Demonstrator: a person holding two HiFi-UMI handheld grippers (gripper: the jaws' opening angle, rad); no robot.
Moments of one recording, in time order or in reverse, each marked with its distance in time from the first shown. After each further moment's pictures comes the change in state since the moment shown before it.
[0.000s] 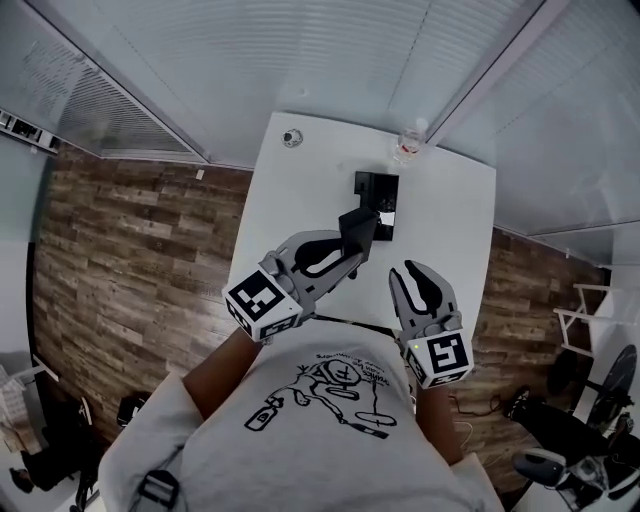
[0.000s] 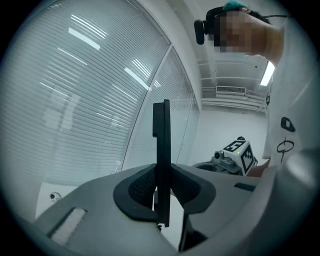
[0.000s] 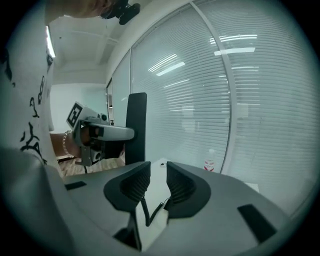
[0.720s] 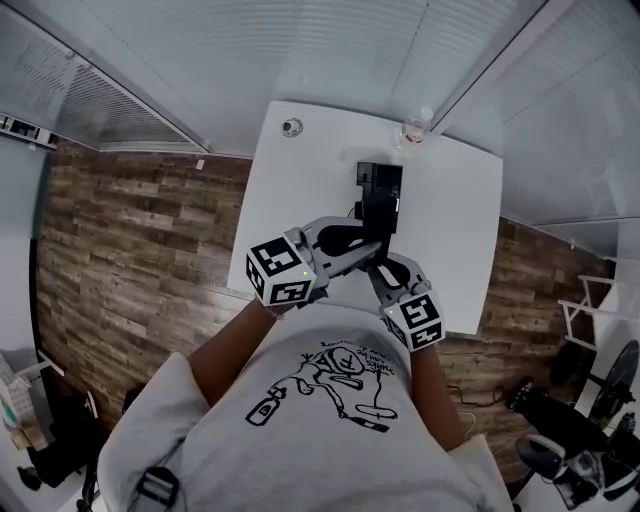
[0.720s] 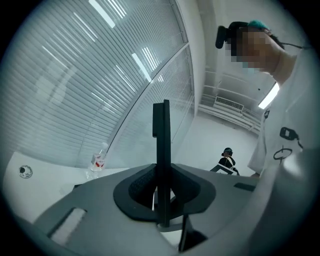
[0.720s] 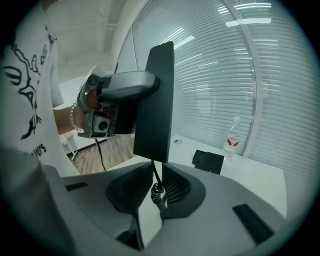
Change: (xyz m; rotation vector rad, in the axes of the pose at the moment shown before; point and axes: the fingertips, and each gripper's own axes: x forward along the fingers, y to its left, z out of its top) left arm 0.047 0.018 -0.034 -0.196 0.045 -0.183; right arm 0.073 0.017 -0.098 0.013 0.226 0.207
